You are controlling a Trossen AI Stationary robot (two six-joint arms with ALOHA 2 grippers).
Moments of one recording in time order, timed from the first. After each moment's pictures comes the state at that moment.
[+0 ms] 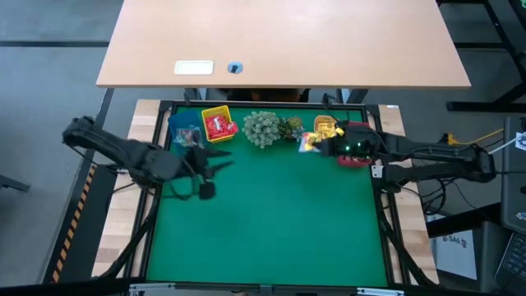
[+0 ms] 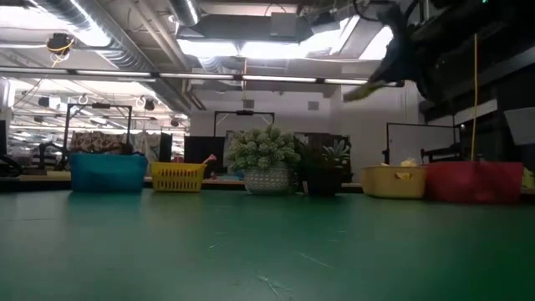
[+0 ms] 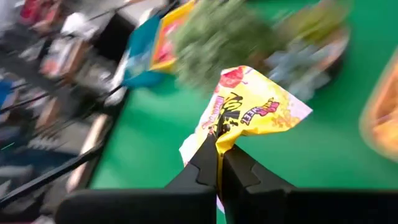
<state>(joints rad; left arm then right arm) -0.39 1.08 1.08 -0.33 -0.75 -0.04 -0.19 0.90 0.68 -0.30 0.12 1.02</state>
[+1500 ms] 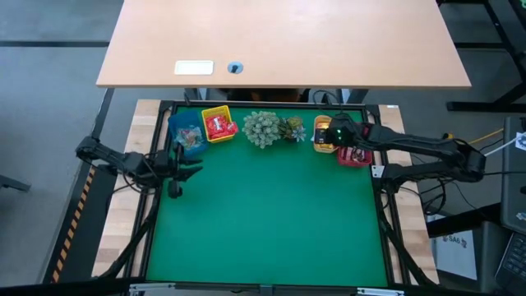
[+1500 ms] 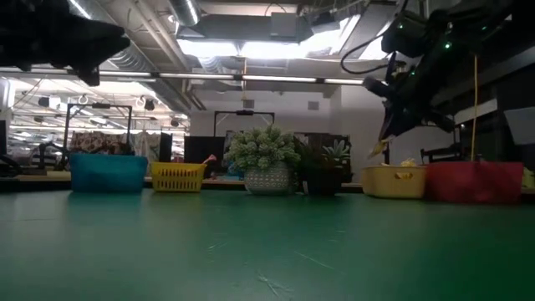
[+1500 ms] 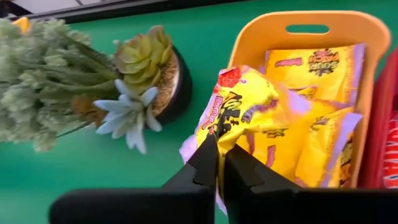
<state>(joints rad) -0.37 0.01 0.01 0.20 -0.55 -0.01 -0.43 1.11 0.68 -0.44 0.24 0.96</state>
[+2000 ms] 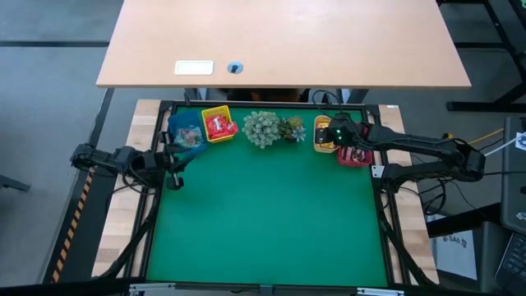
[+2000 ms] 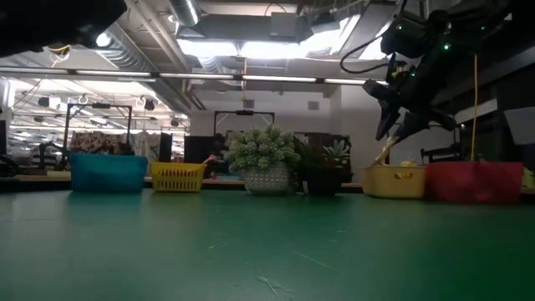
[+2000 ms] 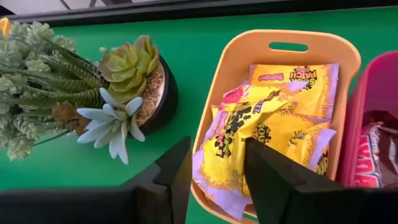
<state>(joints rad) -0.23 0.01 0.01 0.47 -0.40 0.46 -0.43 1.12 0.68 -0.45 0.30 0.91</state>
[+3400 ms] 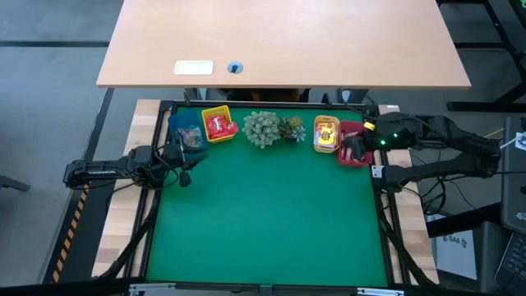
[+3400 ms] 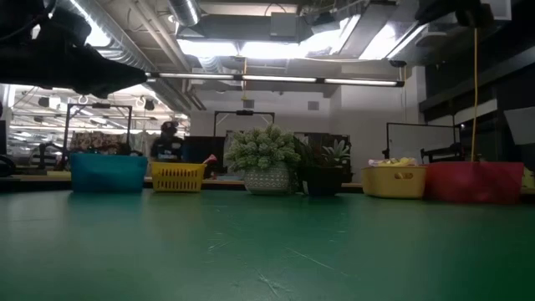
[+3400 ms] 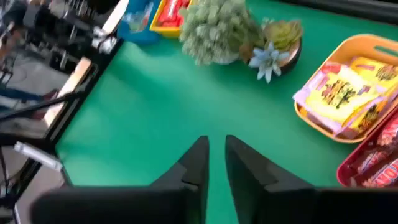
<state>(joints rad) 0.09 0.01 0.01 0.05 -0.24 0.10 -0.07 0.88 1.24 -1.09 0.17 0.88</state>
